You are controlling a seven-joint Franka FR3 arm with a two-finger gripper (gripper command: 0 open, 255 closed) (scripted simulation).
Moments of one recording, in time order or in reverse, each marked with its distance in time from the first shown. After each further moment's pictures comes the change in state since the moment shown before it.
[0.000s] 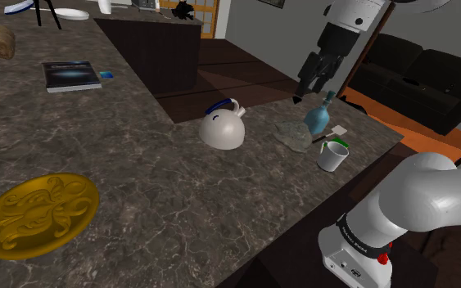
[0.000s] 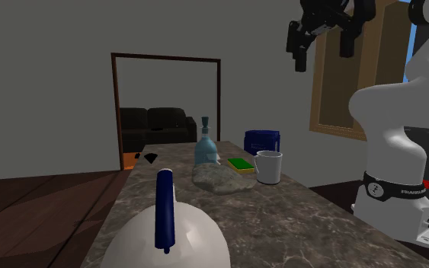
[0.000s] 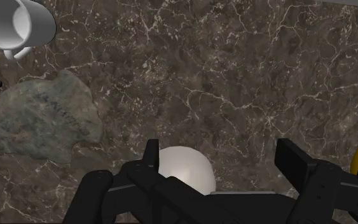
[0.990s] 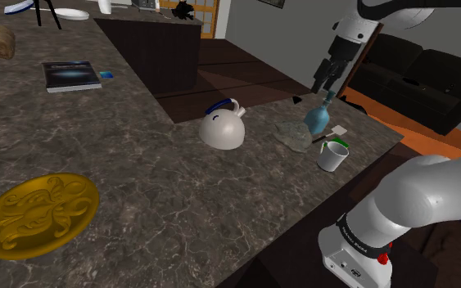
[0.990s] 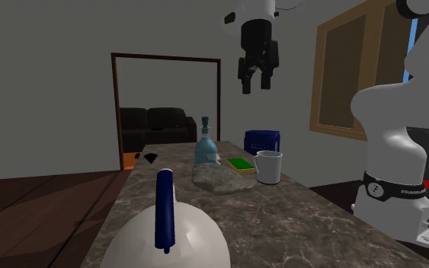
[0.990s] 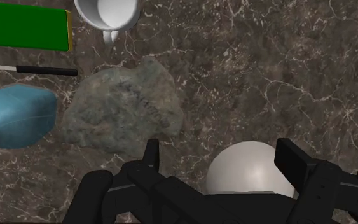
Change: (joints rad) arm -0.111 0.204 -0.261 0.057 -0.164 0.120 -0.299
